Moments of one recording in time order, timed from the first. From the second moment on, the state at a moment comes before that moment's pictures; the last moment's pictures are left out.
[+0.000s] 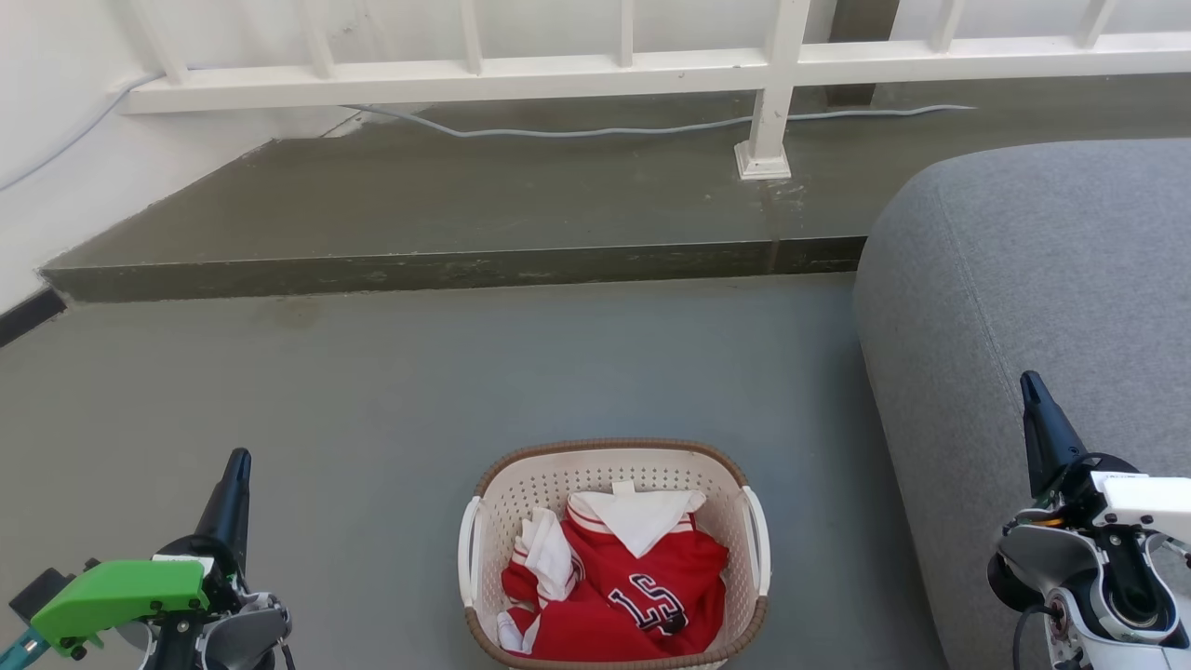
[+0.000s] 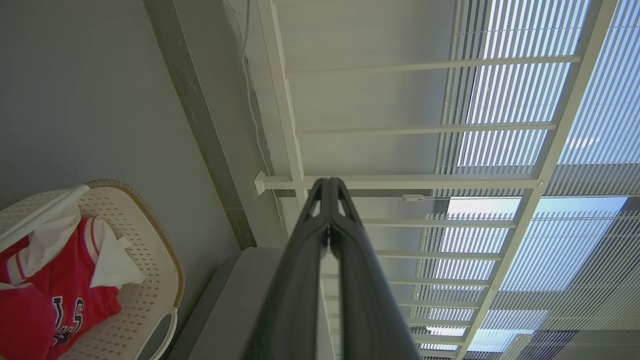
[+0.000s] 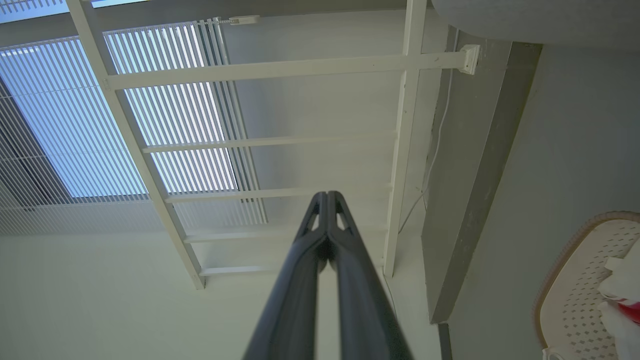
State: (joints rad) left arm -0.06 0.05 0.06 0.27 -1.65 -0.12 0.09; right arm -0.05 -0.06 -0.11 0.28 1.64 0.11 0.09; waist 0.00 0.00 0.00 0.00
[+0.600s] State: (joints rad) left arm -0.06 0.05 0.06 0.27 -1.64 -0.12 0.09; right arm -0.05 -0.06 -0.11 0.28 1.64 0.11 0.09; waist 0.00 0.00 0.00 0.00
